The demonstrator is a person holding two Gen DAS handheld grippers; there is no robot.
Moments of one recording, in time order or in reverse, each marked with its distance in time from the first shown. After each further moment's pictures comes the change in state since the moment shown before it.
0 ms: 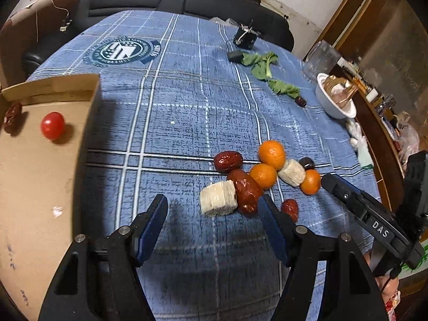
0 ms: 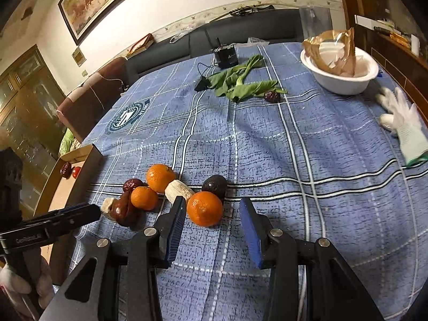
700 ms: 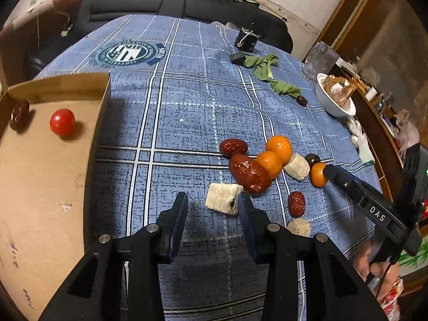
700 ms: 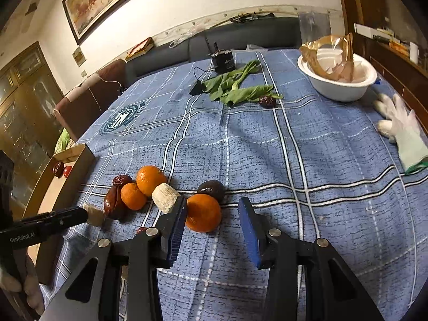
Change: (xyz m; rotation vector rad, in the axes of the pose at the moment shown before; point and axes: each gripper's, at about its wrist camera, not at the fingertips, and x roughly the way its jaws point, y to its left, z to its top) left arm -0.013 0.008 -0.013 0.024 -0.038 0.009; right arm 0.005 -0.006 -0.003 -0.036 -0.044 -0.027
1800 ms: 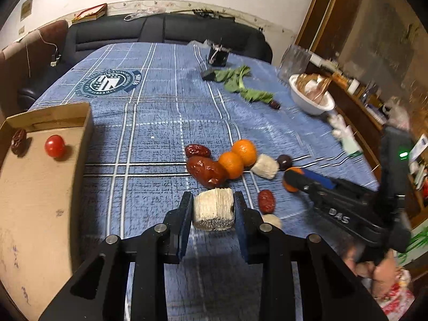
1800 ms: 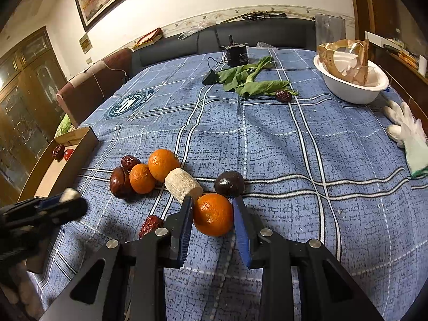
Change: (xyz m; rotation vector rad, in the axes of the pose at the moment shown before) left arm -0.029 -0.034 -0.017 0.098 -0.115 -0.026; right arm 0.008 0.018 -0.009 -0.057 0.026 -0.011
